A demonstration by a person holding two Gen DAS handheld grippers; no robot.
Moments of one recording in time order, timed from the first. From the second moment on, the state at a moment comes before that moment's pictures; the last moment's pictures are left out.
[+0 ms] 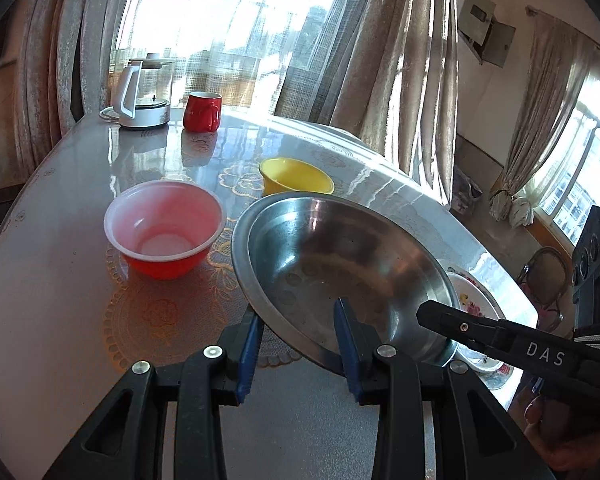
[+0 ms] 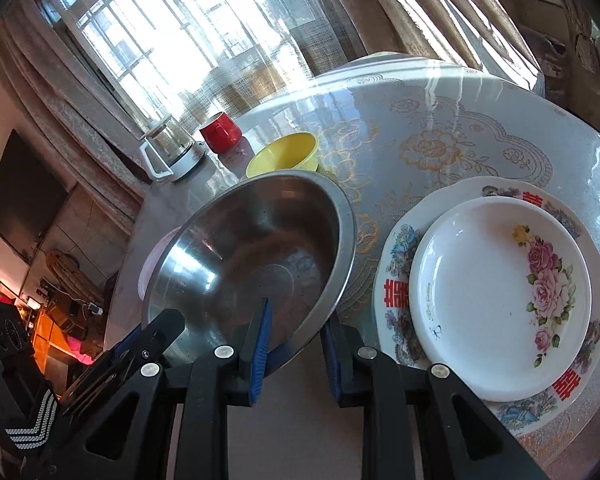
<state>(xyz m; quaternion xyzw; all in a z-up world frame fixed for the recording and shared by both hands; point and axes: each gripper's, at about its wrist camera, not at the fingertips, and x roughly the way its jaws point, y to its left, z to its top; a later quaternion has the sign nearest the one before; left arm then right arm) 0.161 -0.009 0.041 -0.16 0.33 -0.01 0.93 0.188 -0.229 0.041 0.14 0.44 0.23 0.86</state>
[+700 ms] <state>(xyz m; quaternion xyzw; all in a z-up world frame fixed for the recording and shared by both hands) 0.113 -0.003 0.003 -0.15 0.36 -0.01 0.92 0.140 -0.217 0.011 0.11 0.46 0.23 0.85</state>
